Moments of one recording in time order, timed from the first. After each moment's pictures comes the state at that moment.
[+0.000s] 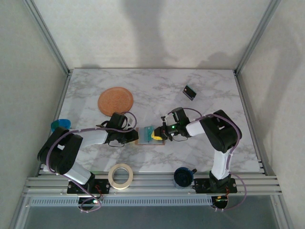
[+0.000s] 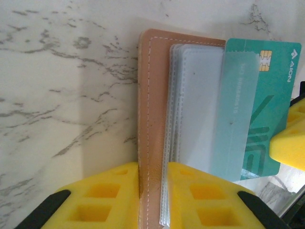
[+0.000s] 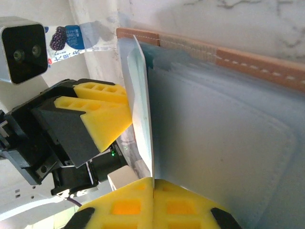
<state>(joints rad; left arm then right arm) -0.45 1.55 0.60 -0.07 0.43 -0.71 0.55 1.90 0.75 0.31 -1.00 0.93</state>
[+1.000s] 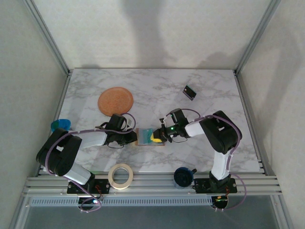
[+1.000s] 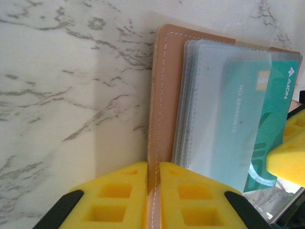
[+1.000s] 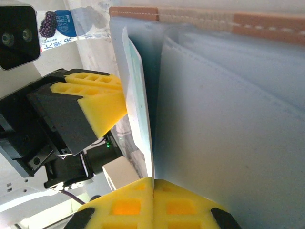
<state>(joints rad) -0.45 1.53 0.57 -0.06 0.43 -0.74 0.58 1.89 0.76 0.24 -1.00 0.89</state>
